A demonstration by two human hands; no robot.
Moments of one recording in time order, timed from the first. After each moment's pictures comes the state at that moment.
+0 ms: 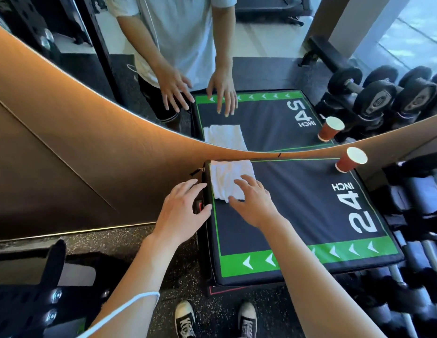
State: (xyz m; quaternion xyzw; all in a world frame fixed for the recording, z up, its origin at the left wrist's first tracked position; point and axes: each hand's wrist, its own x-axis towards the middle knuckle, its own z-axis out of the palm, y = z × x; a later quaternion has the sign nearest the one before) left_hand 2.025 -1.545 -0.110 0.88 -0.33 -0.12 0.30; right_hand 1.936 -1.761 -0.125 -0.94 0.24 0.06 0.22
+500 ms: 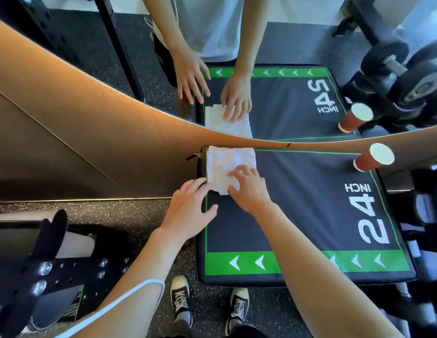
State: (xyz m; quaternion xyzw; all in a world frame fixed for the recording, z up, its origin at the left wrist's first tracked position) left_hand 2.012 -1.602 -0.157 0.90 -0.33 -0.16 0.25; right_hand 1.973 -1.817 -0.195 -0.96 0.18 0.09 0.21
